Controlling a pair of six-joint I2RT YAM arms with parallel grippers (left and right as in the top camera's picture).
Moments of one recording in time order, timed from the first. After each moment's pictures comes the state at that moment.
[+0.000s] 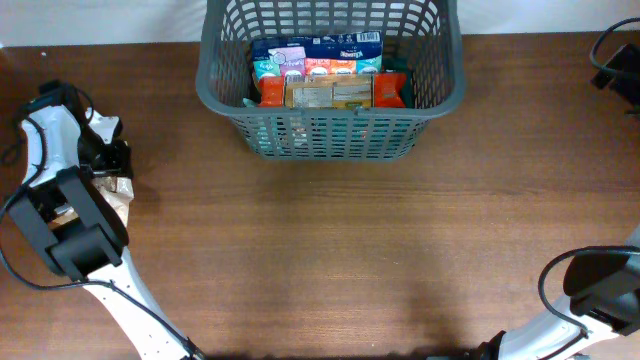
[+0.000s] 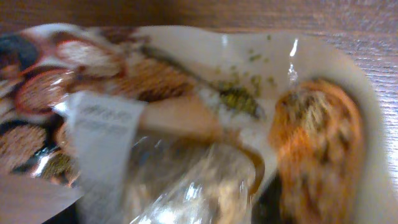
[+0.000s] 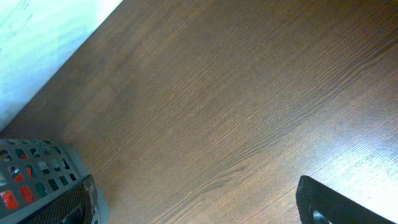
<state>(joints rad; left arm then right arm) 0.45 2.38 1.98 -1.17 -0.03 0.41 -0.49 1.91 2.20 -1.33 -0.10 0.29</state>
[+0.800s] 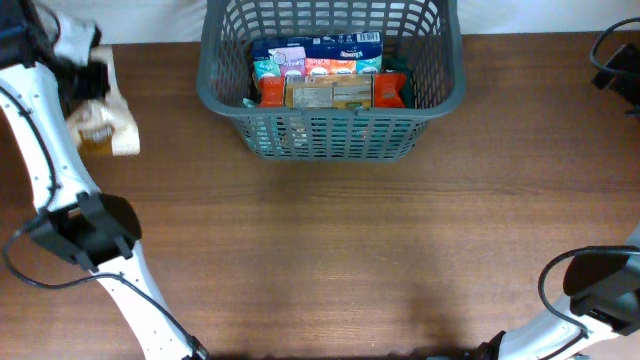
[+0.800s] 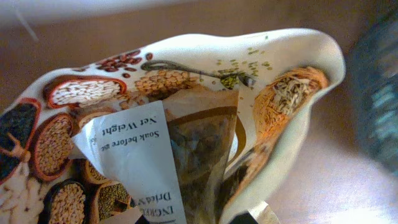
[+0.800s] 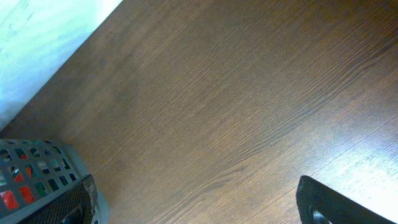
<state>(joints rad) 0.35 2.40 2.82 -1.47 0.20 0.43 -0.49 1.91 2.20 -1.33 -0.10 0.29</state>
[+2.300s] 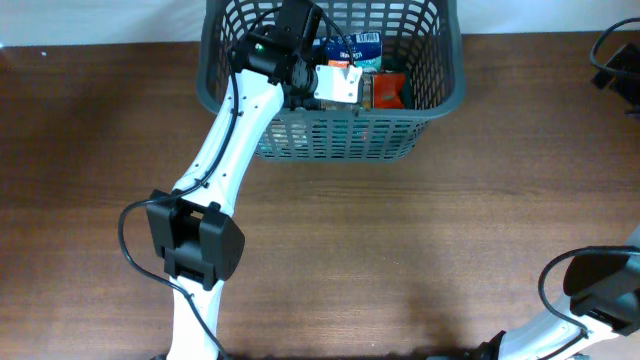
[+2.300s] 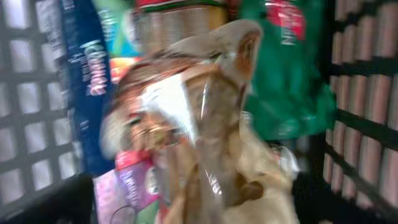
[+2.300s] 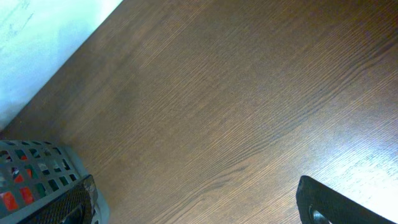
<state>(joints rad) -0.40 2.21 2.27 -1.11 0.12 1.27 -0.49 1.91 2.20 -1.33 -0.10 0.29</state>
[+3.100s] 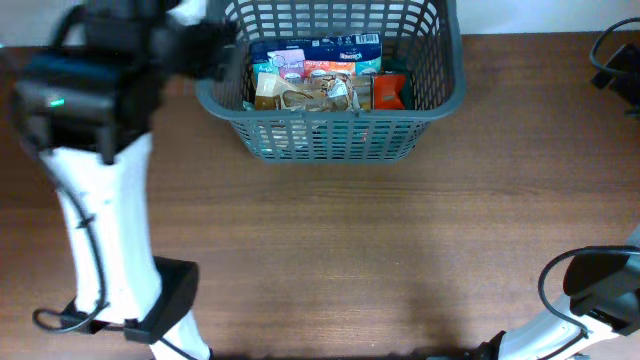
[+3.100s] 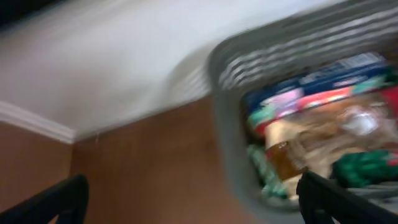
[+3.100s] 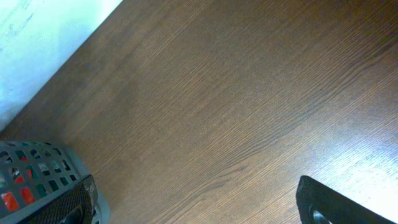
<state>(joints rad) -0.18 1.95 2.86 -1.54 -0.20 0.22 -0.49 1.91 2.20 -1.33 -0.10 0.29</state>
